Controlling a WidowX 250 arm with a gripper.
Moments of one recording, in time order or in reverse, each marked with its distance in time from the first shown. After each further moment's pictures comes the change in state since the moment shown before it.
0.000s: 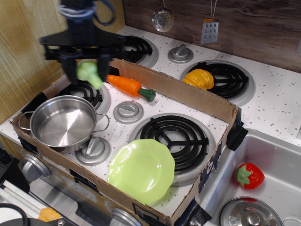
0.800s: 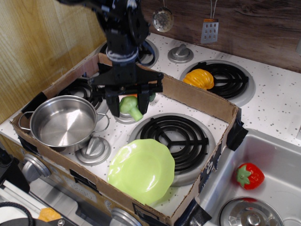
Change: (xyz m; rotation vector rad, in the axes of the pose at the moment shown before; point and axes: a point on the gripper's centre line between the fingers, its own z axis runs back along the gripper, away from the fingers) arm -0.022 -0.046 -0.056 -0.096 0.073 -0.016
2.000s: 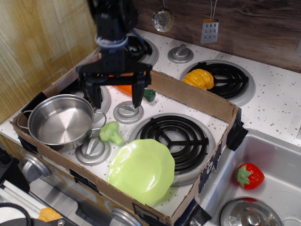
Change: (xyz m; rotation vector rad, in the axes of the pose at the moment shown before) arm 0.005 0.010 0.020 0.075 0.065 -0.028
